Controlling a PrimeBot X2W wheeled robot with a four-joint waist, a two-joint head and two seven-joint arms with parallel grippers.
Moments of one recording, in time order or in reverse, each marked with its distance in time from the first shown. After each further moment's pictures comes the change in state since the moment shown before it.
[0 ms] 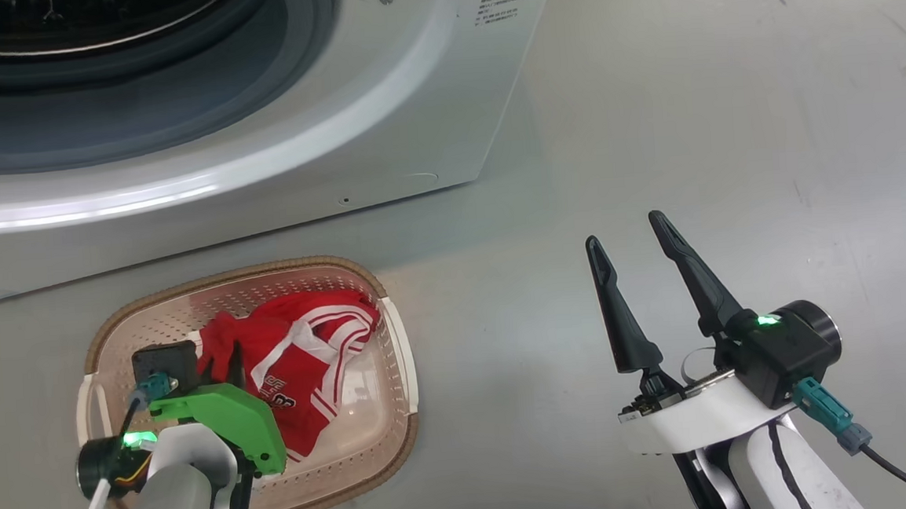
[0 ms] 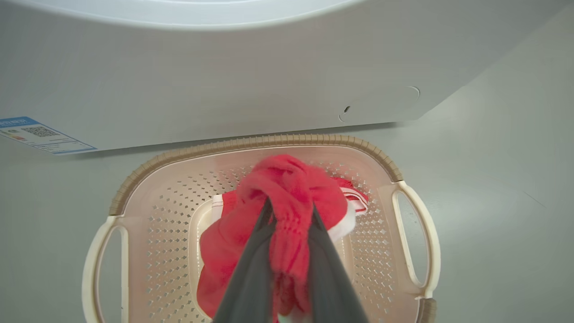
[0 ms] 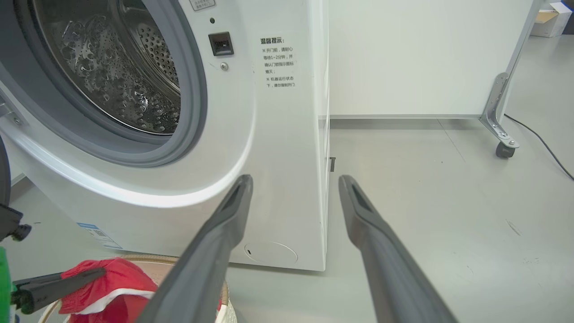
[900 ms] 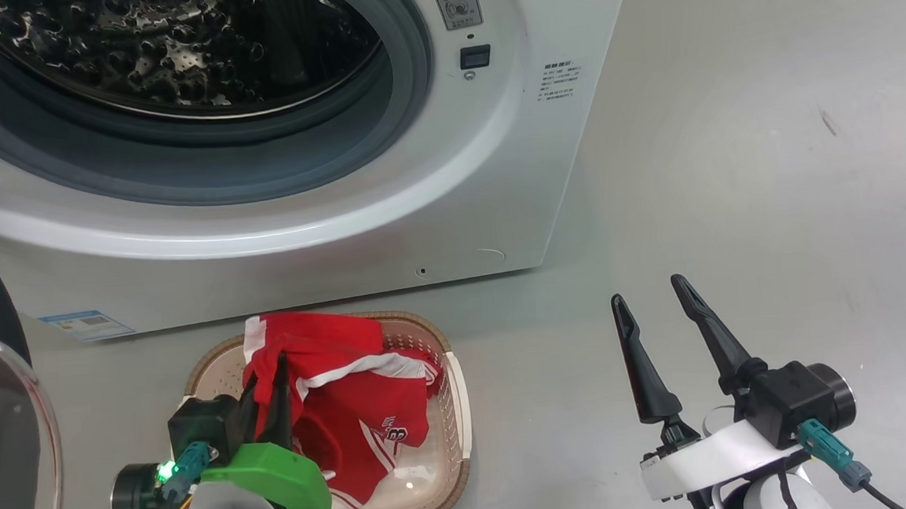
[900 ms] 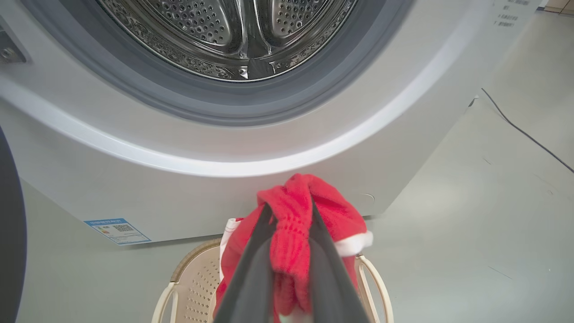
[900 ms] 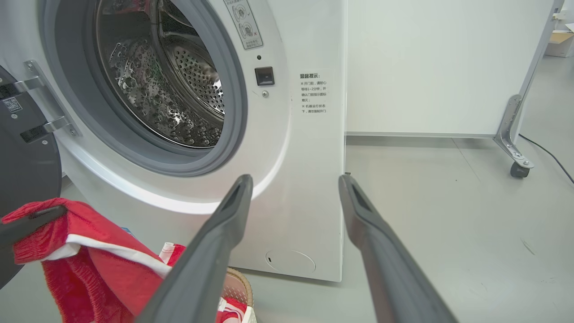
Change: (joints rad) left arm 0.231 0.002 -0.062 -0.409 0.061 0.001 -0.060; right arm 0.107 0.000 -0.037 0.050 -0.003 -0.006 0.000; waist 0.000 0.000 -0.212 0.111
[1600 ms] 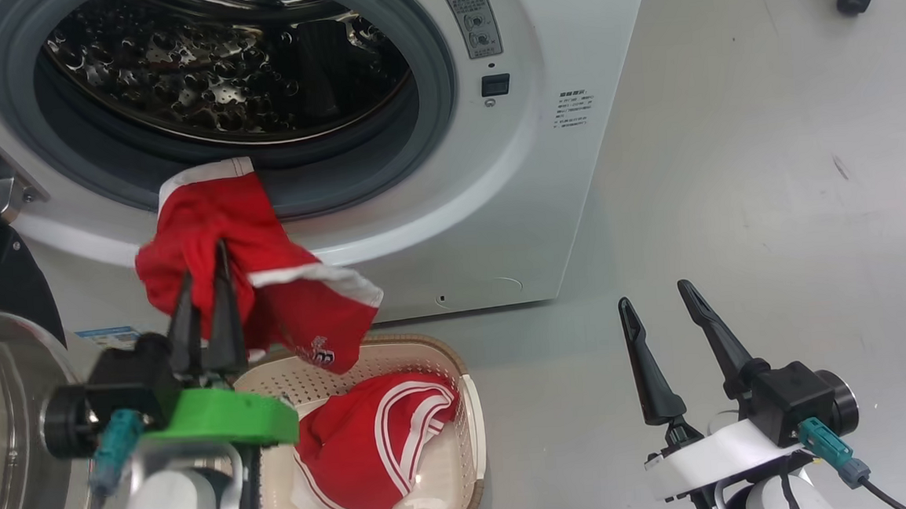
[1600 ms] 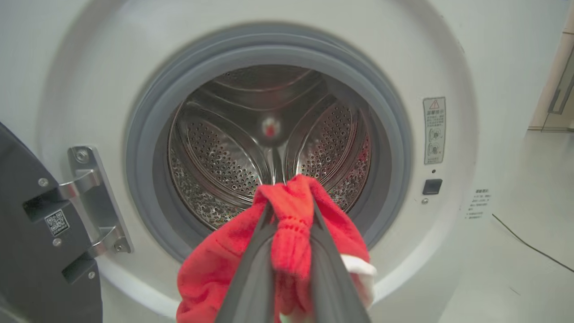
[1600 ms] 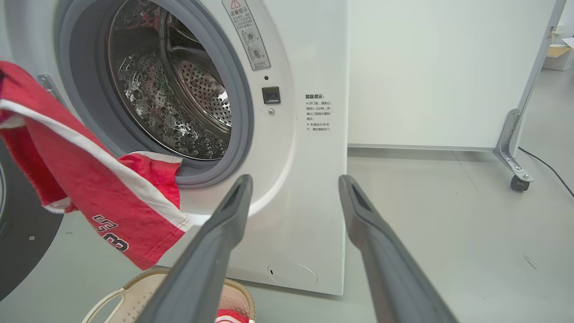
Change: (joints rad) left arm -0.089 0.009 0.081 -0.217 0.042 0.000 -0.084; right arm -0.006 -0.003 -0.007 0.033 0.015 -0.015 0.000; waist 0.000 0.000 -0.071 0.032
